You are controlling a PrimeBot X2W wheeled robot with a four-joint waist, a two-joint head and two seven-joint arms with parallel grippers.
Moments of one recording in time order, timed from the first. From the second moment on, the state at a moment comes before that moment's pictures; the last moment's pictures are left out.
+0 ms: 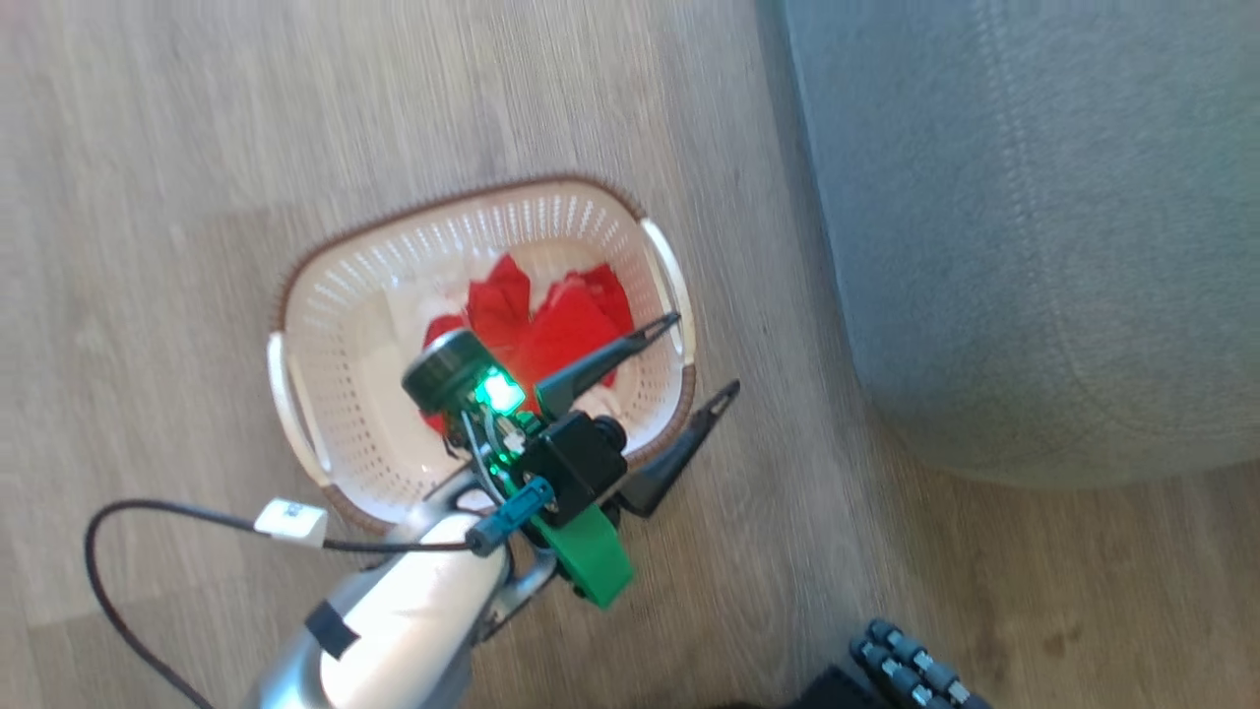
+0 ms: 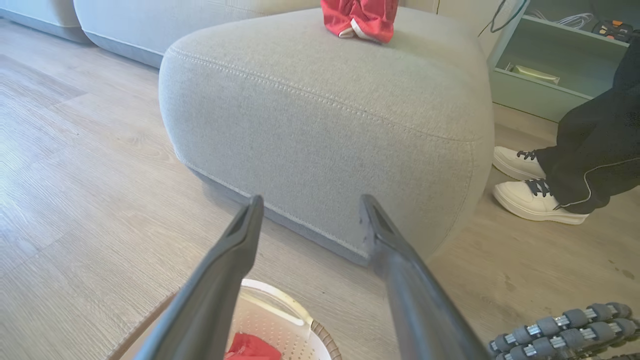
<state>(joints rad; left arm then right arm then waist) -0.47 0.18 -0.71 0.18 -0.09 -0.13 -0.26 -0.95 -0.47 -0.25 0.95 0.47 0.13 -0.26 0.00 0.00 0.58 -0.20</state>
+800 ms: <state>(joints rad) -0.23 0.06 -0.41 0.14 -0.17 -0.07 -0.26 -0.32 -0.42 -0.06 0.08 0.63 0.13 -0.26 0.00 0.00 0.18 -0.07</state>
